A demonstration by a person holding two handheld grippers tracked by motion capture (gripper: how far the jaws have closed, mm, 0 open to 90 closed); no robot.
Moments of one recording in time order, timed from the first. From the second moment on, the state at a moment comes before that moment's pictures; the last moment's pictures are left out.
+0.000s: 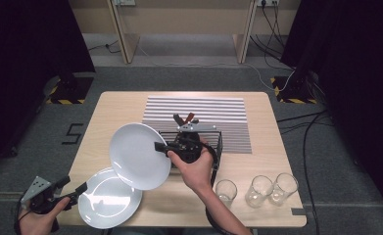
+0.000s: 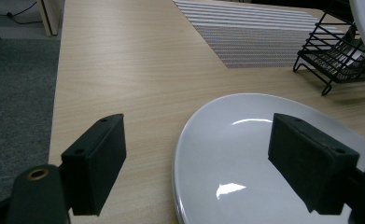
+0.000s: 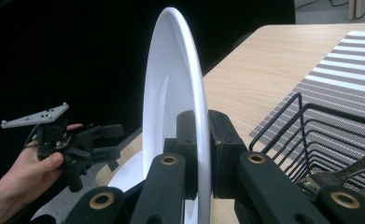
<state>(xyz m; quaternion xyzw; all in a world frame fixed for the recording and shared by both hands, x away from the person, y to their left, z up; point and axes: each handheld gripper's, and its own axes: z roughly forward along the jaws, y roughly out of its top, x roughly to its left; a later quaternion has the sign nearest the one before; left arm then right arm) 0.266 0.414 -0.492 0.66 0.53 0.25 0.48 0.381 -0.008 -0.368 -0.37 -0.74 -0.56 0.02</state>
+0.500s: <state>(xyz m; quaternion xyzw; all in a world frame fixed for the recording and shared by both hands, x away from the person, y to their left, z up) 0.266 0.414 -0.491 0.66 0.53 0.25 0.47 0.383 -0.021 -0.359 -0.38 -0.73 -0.57 0.02</state>
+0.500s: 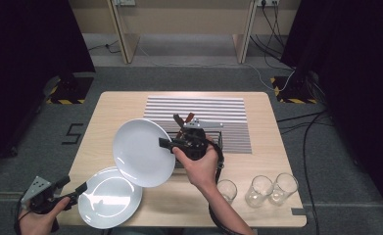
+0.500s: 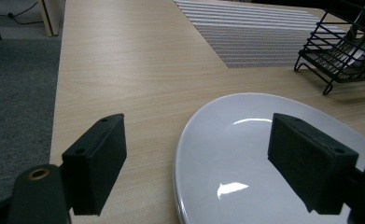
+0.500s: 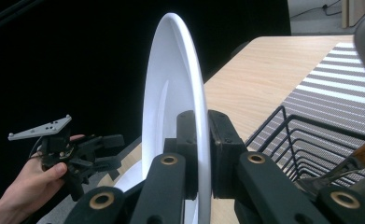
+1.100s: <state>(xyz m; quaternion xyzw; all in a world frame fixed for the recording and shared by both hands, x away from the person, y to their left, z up) 0.266 0.414 -0.491 0.66 0.53 0.25 0.47 0.387 -0.035 -0.351 -0.39 -0.71 -0.58 0.01</state>
